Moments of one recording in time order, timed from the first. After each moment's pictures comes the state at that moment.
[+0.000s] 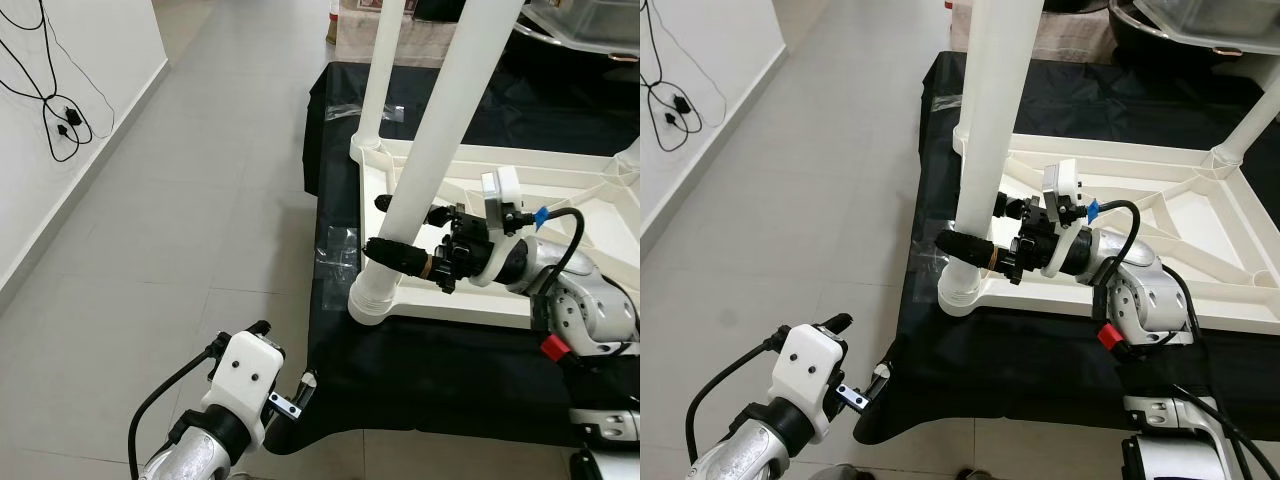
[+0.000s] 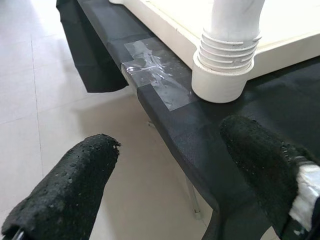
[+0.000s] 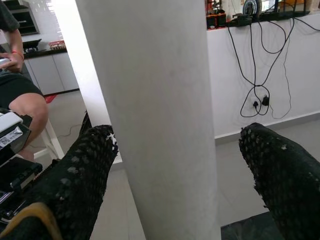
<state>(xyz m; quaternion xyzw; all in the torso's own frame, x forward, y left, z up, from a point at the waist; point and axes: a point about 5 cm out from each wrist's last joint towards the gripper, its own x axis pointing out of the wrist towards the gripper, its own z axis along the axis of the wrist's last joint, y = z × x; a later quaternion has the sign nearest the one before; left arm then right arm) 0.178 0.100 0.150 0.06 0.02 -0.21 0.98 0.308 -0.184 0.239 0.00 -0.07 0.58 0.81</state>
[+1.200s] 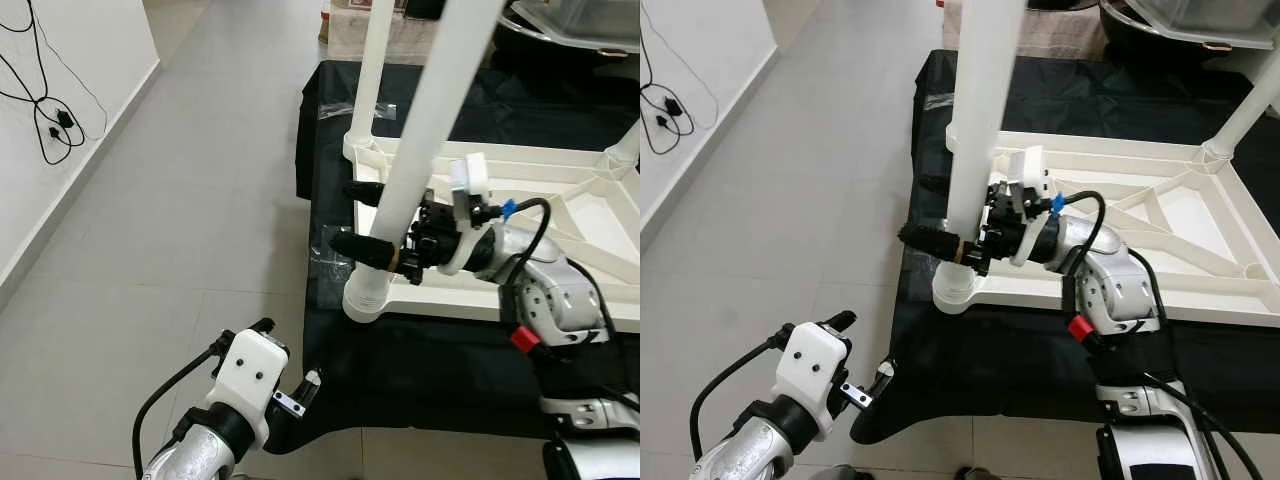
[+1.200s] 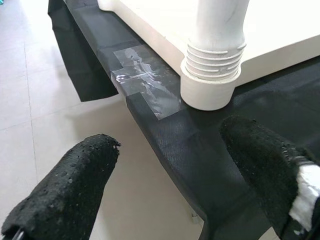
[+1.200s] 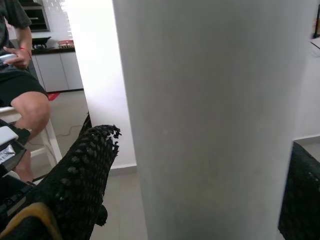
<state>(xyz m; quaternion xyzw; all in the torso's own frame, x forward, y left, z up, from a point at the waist) 0.180 0.096 0.153 0.06 0.01 -0.21 0.97 0.313 -0.148 0.249 -0.02 -0.11 0.60 0.79</state>
